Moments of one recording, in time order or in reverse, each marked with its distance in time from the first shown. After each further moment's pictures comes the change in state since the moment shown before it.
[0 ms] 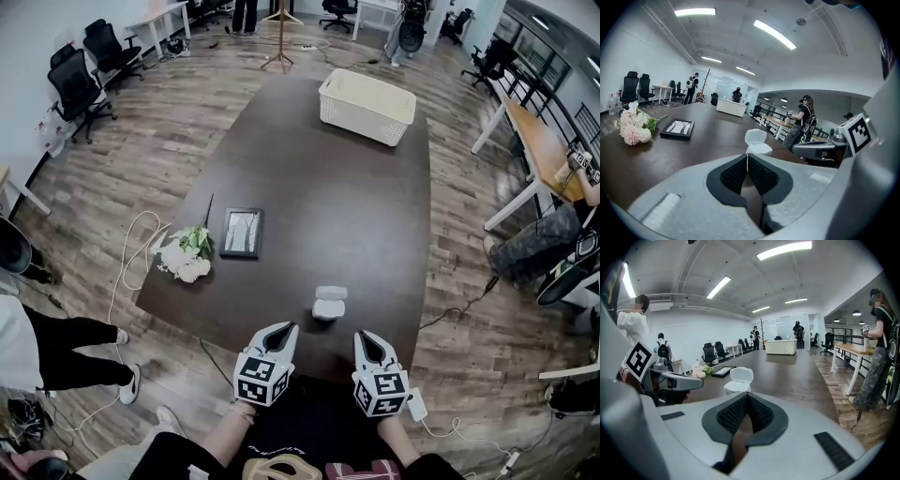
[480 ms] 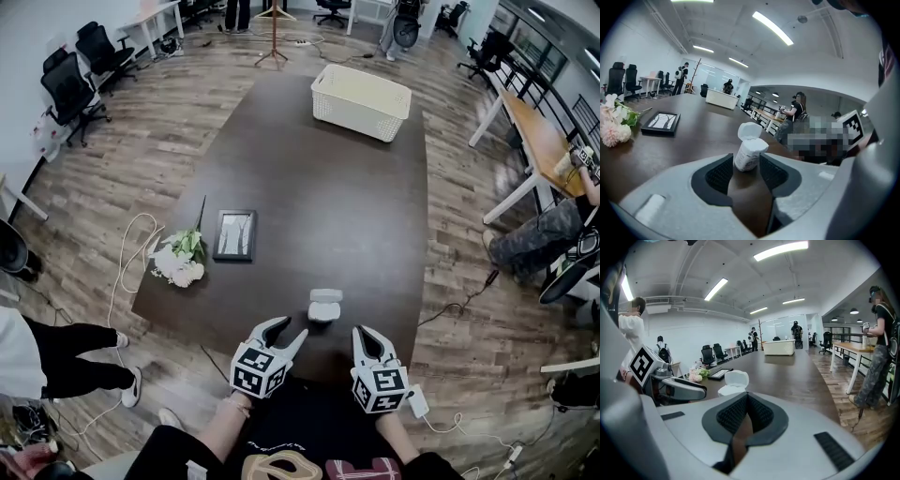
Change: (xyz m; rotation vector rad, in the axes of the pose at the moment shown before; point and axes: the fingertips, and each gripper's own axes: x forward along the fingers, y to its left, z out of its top) left arm 0.026 -0.008 -0.008 0.015 0.096 -0.137; right arm 0.010 -0.011 0.010 0.024 -0.016 -0.009
